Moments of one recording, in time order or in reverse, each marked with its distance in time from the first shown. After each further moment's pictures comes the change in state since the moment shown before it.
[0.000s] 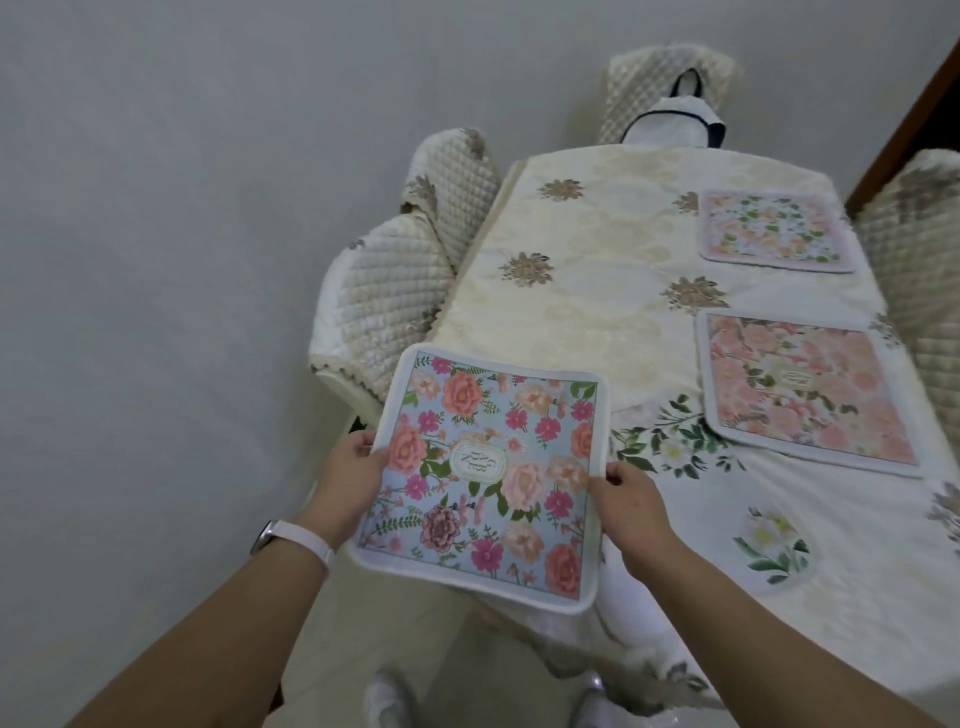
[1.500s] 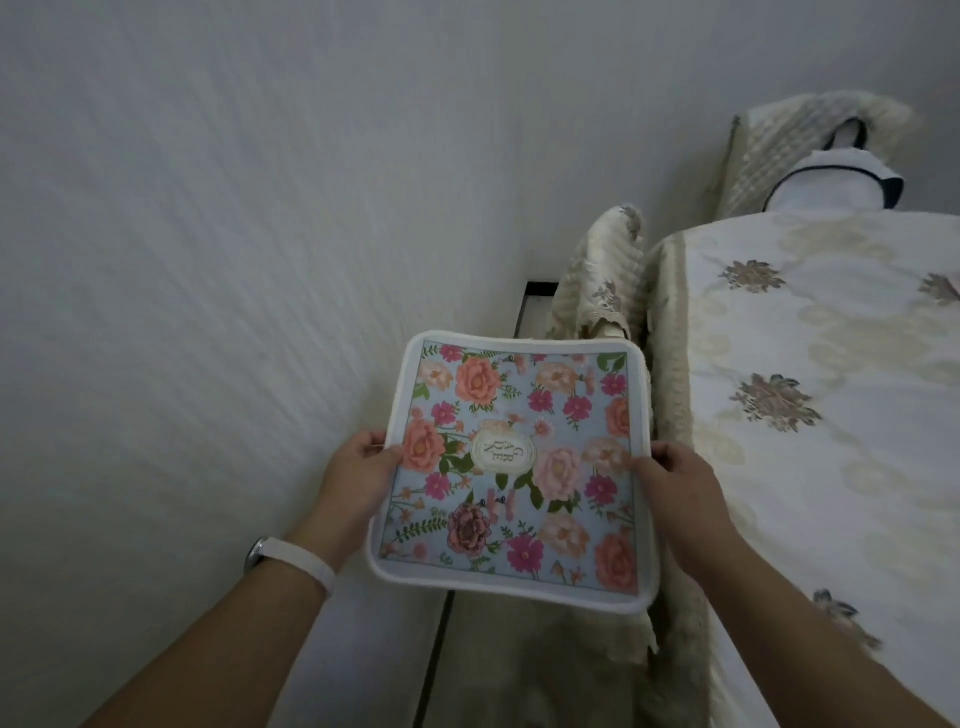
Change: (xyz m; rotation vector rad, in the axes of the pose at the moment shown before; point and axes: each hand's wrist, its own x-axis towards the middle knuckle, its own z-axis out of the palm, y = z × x) left_hand 0.414 0.136 -0.315 -0.057 0.019 0.068; right_hand 0.183 -0.313 0.374 0.111 0.145 -0.159
